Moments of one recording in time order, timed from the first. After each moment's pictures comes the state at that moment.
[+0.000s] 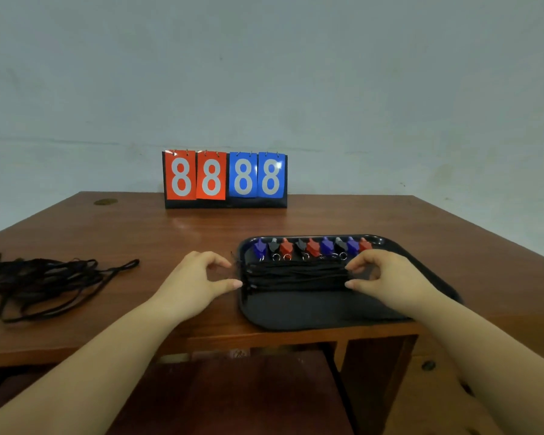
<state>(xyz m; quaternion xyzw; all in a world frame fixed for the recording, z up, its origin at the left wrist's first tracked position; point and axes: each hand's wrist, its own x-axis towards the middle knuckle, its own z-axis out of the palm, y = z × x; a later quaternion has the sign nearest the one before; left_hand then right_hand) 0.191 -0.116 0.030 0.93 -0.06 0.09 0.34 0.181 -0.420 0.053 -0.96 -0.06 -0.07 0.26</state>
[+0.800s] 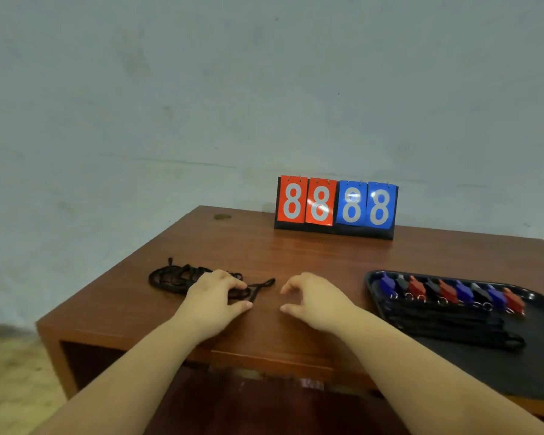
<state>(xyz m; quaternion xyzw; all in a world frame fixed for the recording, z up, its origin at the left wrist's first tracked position) 0.173 0.075 0.023 0.97 0.01 0.12 0.19 0.227 -0.123 0.041 -0.95 -0.27 0.01 0.17</state>
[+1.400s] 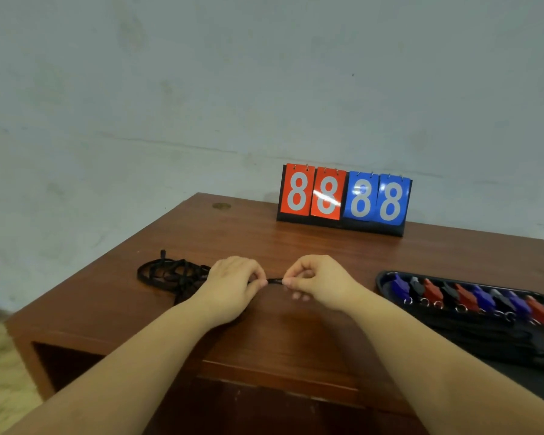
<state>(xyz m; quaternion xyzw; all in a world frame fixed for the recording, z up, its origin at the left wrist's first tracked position) 0.213 0.062 0.025 0.97 -0.07 0.15 0.19 0.252 -0.118 0.055 -0.89 -0.23 0.08 0.40</state>
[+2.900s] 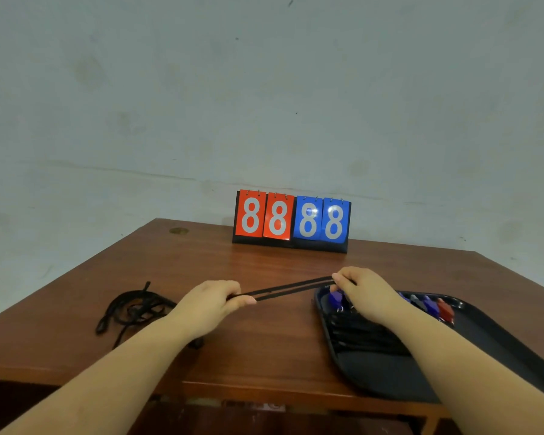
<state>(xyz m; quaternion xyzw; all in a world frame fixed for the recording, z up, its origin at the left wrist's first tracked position) 0.208 0.005 0.049 0.97 -0.10 0.09 0.22 0.230 -0.256 0.094 -0.96 -0.12 -0.05 0.26</state>
